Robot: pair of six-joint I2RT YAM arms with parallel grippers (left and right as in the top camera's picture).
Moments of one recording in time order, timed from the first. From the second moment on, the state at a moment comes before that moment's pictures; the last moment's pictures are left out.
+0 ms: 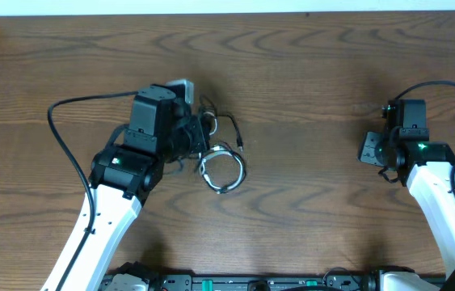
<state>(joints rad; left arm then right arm) -0.32 1.19 1.05 -0.57 0.32 -0.47 -0.01 1.35 0.87 -0.65 0.07 0.27</state>
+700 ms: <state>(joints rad) -0.43 1.21 1.05 -0.71 0.29 -0.40 -0.01 1.35 0.87 -0.63 -0.12 0.28</state>
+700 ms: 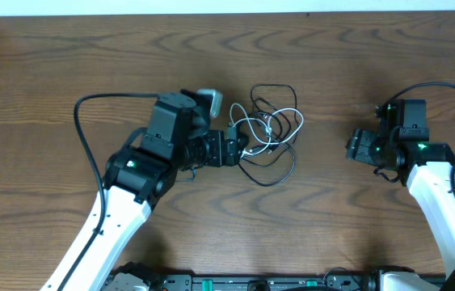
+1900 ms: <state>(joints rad) -0.52 1.67 1.05 -0.52 0.26 -0.40 0.35 1.69 0.87 -0.34 -0.42 0.17</state>
